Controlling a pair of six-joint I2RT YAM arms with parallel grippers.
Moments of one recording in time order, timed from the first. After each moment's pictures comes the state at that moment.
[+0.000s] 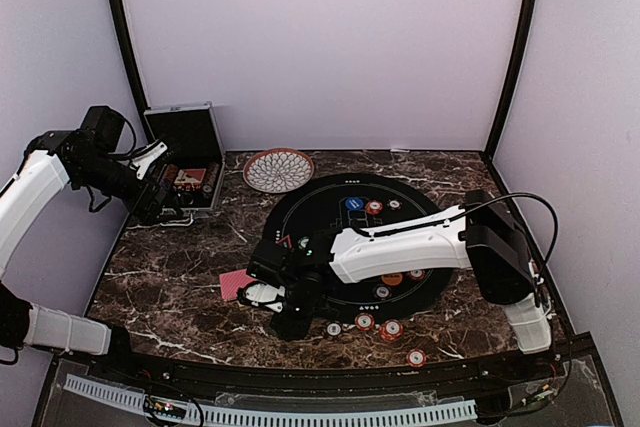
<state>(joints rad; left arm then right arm) -0.11 1.18 1.24 -1.10 0.40 0.54 1.29 2.21 1.71 -0.77 -0.10 -0.04</state>
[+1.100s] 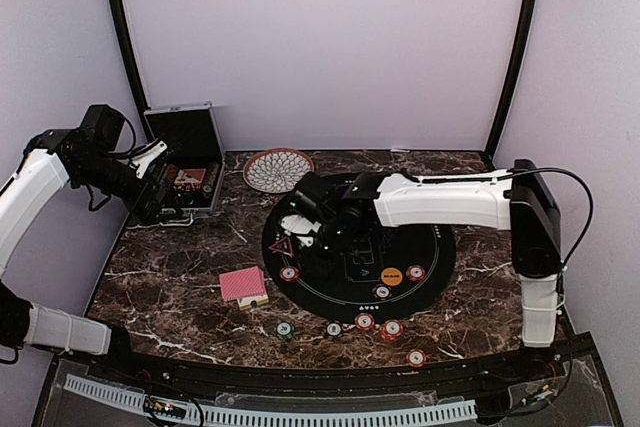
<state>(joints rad) -0.11 1.18 1.26 -1.11 0.40 0.54 1.11 2.05 1.66 -0.77 0.03 -0.01</state>
